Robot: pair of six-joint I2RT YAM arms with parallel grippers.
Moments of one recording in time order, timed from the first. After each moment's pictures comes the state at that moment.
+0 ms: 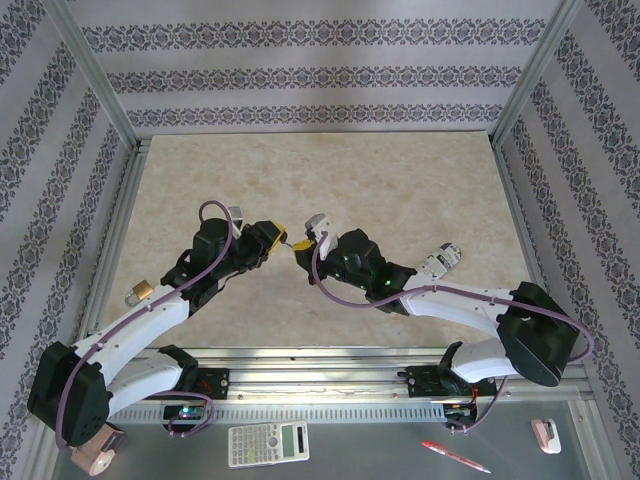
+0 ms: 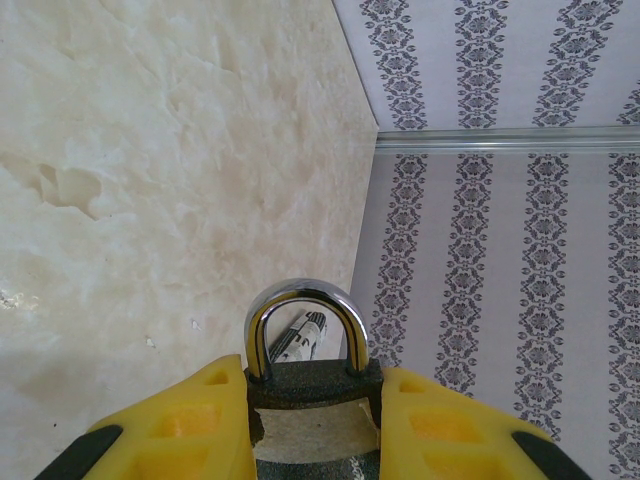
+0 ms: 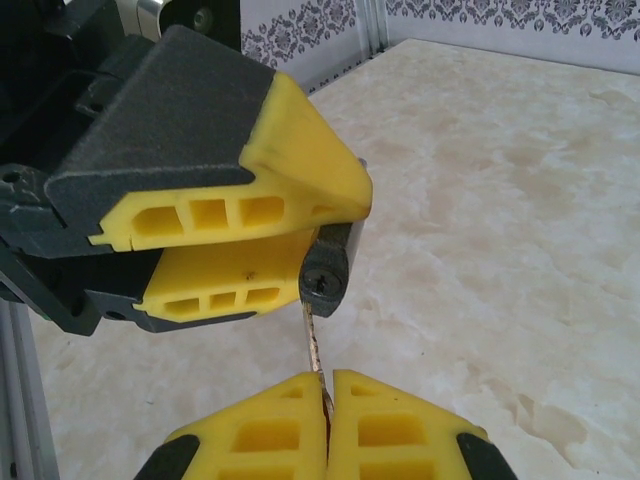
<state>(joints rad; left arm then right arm) -0.48 1.04 0.60 0.08 0.24 -1.37 0.91 1.36 0.72 0.33 -0.07 0.24</state>
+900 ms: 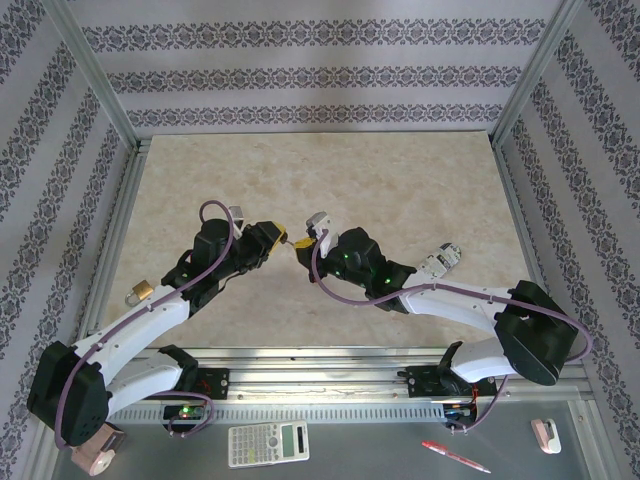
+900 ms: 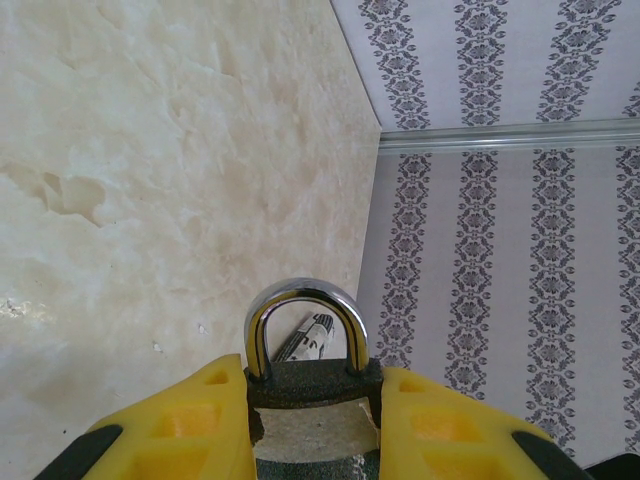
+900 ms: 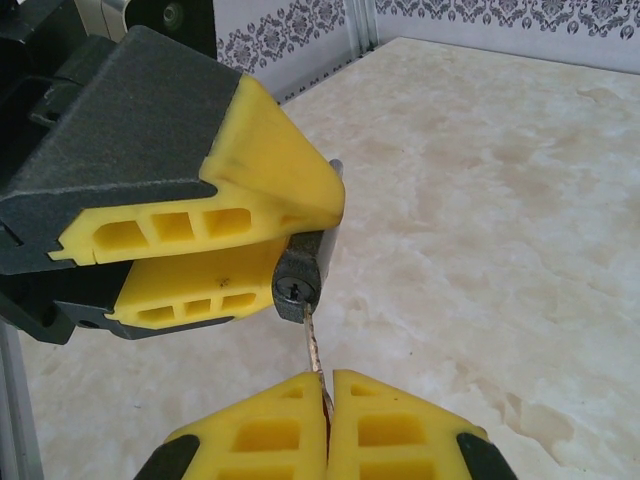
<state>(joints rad) -0.49 1.04 0.60 0.08 0.22 -1.34 0.90 1.37 0.72 0.33 -0.07 0.24</state>
